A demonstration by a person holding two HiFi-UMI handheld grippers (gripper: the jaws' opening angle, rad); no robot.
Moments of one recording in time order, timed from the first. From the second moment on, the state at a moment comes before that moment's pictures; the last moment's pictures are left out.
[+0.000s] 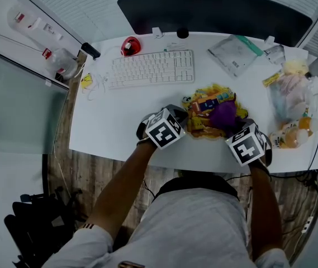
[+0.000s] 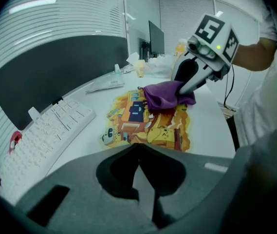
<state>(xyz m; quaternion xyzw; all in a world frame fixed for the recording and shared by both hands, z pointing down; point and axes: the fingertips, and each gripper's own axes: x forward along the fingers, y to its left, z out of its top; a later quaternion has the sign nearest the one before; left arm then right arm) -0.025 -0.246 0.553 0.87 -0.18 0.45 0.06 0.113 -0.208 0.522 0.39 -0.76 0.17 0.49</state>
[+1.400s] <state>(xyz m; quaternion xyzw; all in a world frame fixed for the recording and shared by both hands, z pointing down) 0.004 -0.268 0.369 0.94 -0.31 0.13 0.01 0.111 -0.262 0.371 0.47 -0.86 0.11 0.16</state>
